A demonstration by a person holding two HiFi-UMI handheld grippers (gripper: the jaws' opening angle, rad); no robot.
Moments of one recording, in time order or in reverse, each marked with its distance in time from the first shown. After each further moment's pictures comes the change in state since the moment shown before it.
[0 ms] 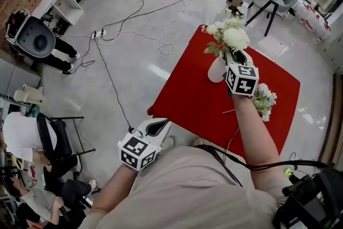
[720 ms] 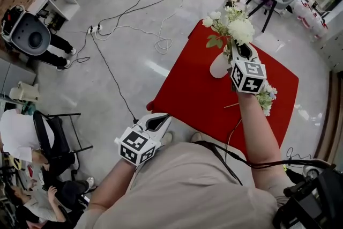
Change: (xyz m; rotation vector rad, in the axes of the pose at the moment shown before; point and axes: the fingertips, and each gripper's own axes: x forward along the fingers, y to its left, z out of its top) left arm -0.003 0.008 -0.005 0.002 0.002 -0.043; right arm -0.015 0.008 0.036 -0.045 -0.119 0.017
